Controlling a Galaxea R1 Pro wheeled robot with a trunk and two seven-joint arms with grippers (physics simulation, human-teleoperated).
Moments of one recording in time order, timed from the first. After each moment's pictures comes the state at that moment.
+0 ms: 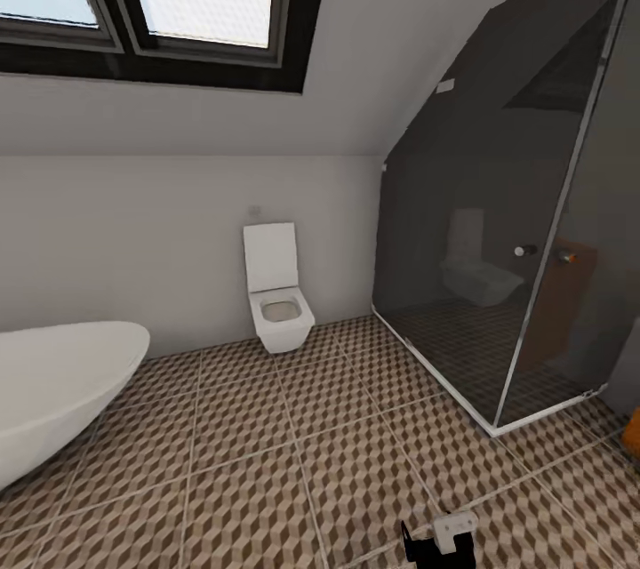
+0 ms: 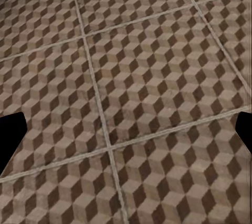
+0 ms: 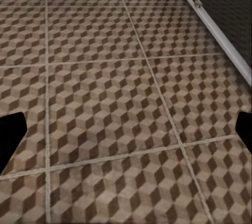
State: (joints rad) left arm -0.01 0.06 -0.01 -0.58 0.00 -0.28 0.09; right arm -0.12 0.02 0.00 -0.73 0.18 -0.23 -0.02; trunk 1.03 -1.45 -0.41
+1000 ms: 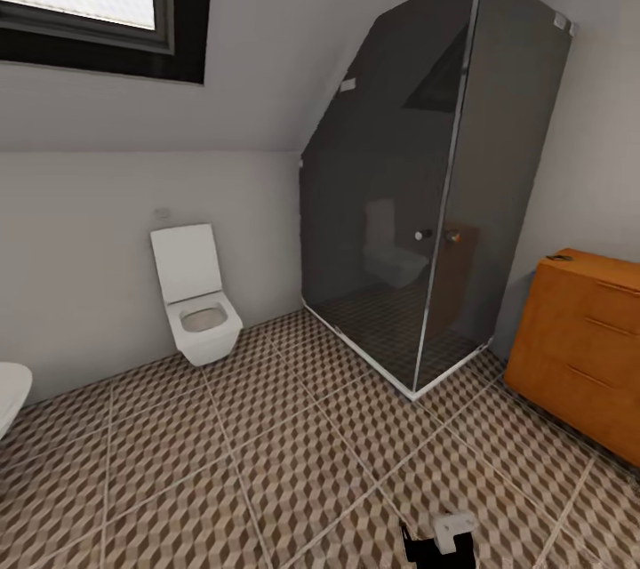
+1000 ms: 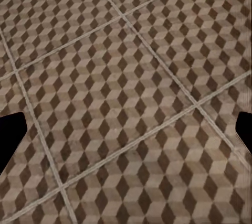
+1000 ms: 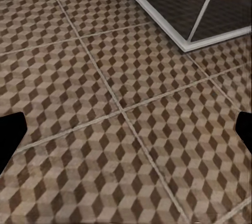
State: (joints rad) left arm -0.01 0.06 -0.01 -0.58 0.00 -0.28 0.09; right arm -0.12 0.02 0.00 -0.73 0.19 -0.23 -0.02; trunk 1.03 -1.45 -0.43
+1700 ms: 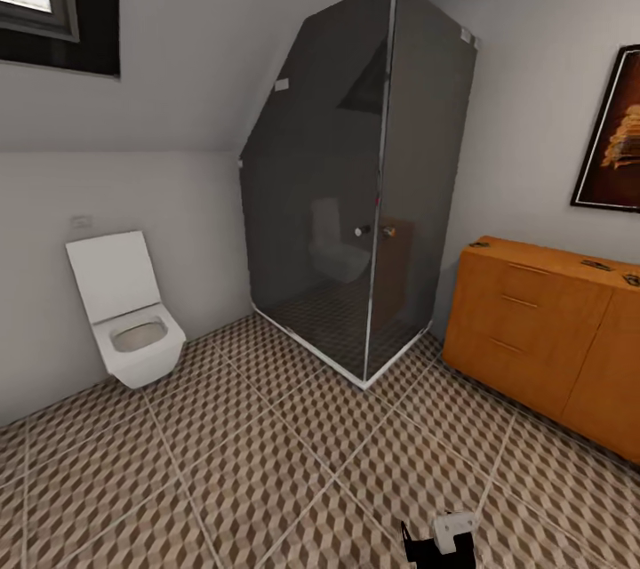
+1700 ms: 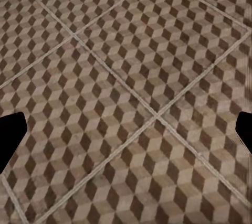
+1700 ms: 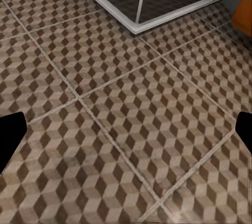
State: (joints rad) left arm -0.01 0.06 -0.01 -0.58 0.00 -0.28 0.09; right arm -0.12 0.02 0.00 -0.72 0.19 -0.23 -0.02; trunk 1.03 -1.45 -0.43
